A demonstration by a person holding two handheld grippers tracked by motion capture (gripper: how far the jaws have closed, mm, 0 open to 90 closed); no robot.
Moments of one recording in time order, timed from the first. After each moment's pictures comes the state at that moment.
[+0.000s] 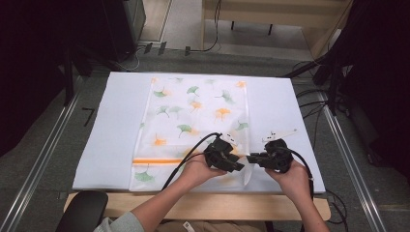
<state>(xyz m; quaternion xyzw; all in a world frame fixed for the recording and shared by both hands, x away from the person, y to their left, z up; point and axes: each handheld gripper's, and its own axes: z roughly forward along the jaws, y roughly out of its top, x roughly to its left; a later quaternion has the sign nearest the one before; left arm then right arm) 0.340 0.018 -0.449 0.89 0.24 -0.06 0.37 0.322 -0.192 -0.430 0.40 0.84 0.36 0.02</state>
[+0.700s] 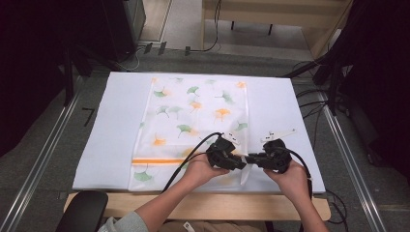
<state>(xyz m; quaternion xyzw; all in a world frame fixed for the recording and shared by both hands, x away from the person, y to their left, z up) 0.344 0.014 -0.450 0.89 0.25 -0.07 0.38 0.321 -0.189 -0.429 0.39 0.84 0.36 0.01</state>
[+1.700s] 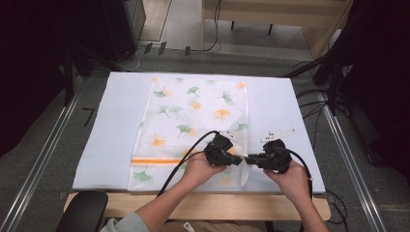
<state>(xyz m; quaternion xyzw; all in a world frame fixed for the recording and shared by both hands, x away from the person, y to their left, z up) 0.348 0.019 -0.449 0.88 0.28 -0.08 0.37 0.320 -0.188 -0.428 0.39 0.85 0.36 0.01</state>
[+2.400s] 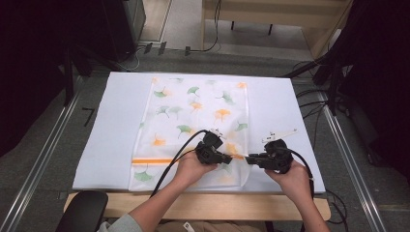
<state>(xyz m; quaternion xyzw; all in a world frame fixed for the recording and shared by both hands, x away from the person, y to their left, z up) 0.354 0.044 -0.457 0.88 0.33 -0.08 0.35 0.320 -0.190 -0.427 0.39 0.85 0.36 0.01</state>
